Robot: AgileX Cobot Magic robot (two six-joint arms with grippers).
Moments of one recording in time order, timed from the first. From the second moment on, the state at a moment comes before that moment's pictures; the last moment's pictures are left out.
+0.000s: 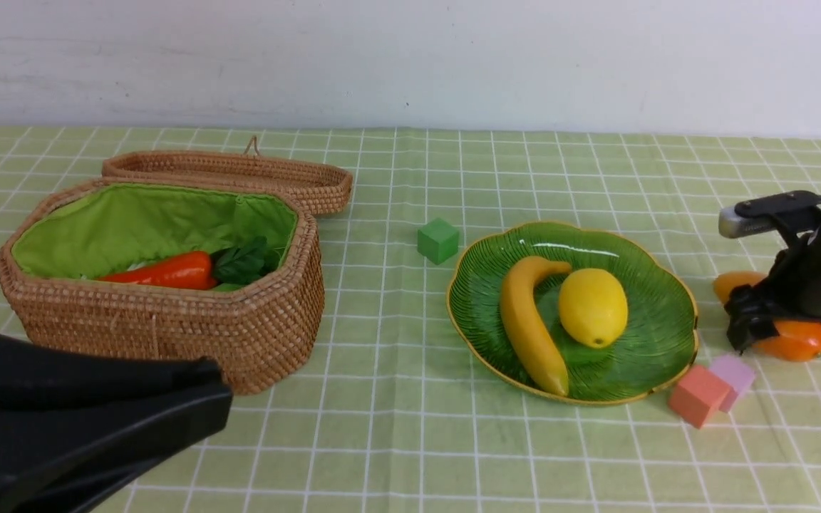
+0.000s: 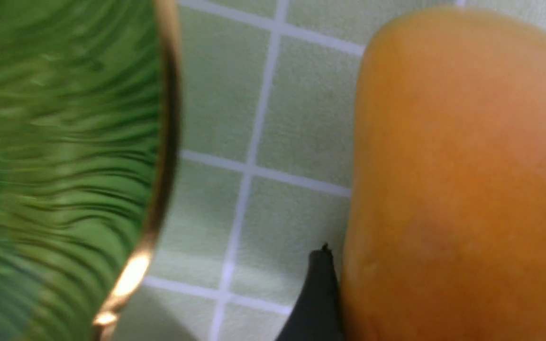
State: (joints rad) right arm -0.10 1.97 -1.41 0.09 0.71 -0.36; left arm -0.51 0.58 -0.74 -0.80 0.61 0.86
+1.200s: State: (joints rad) right arm 0.11 1.84 -1.41 0.37 0.70 -0.24; left arm -0.51 0.58 -0.74 -0.80 0.39 0.79
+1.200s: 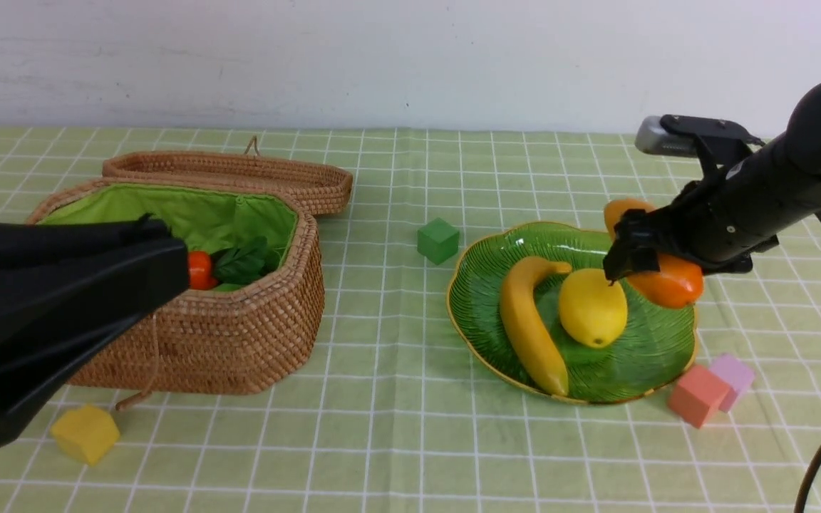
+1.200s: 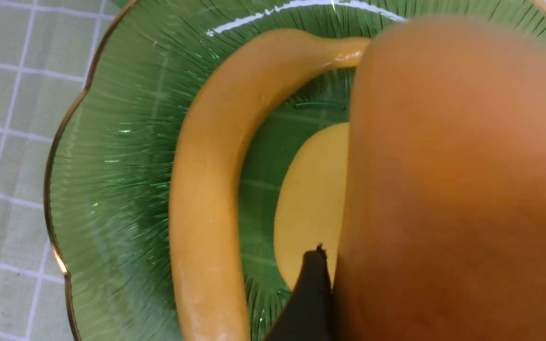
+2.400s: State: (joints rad) right arm 0.11 1.11 -1.40 0.15 1.25 0.00; left arm -0.51 0.46 -0.57 -0.78 0.29 0.66
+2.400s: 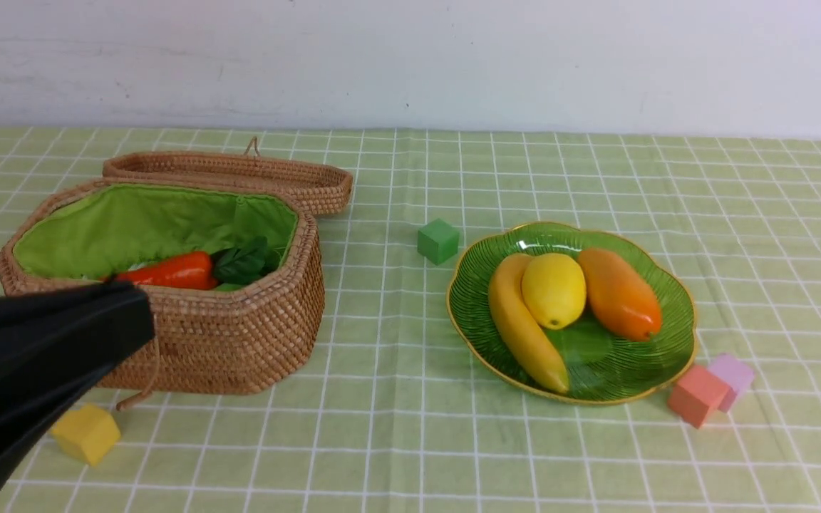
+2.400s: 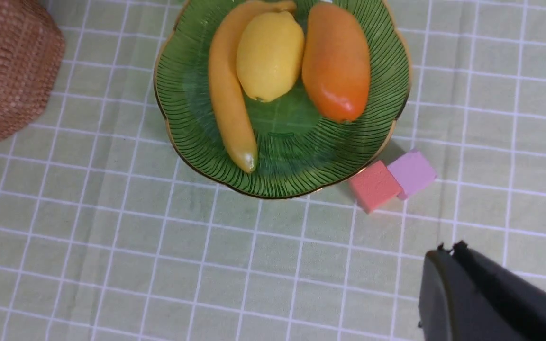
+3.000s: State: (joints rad) right arm 0.11 0.36 -0.75 0.14 1.21 0.21; left arm -0.51 0.19 -0.29 -0.83 0.09 0.61
